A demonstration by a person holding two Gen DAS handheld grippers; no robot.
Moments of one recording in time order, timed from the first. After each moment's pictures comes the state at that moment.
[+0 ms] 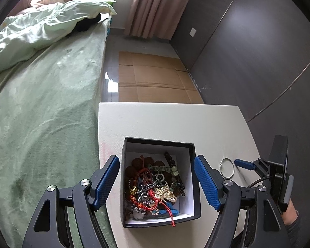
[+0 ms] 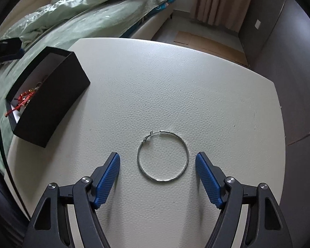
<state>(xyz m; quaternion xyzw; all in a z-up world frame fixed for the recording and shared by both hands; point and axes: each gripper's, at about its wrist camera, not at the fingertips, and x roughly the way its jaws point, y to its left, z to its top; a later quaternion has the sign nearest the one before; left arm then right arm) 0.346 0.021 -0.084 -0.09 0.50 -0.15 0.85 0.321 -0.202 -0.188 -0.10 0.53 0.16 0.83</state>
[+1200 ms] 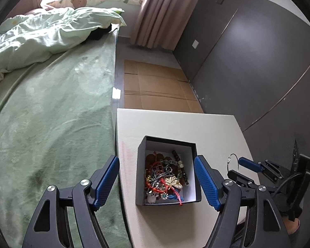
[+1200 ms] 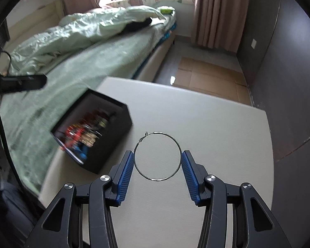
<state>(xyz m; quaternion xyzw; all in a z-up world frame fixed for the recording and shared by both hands) 0.315 0.062 -0.051 -0.11 0.47 -0.14 0.87 0.292 -0.159 -0.106 -0.05 0.46 0.17 0.87</state>
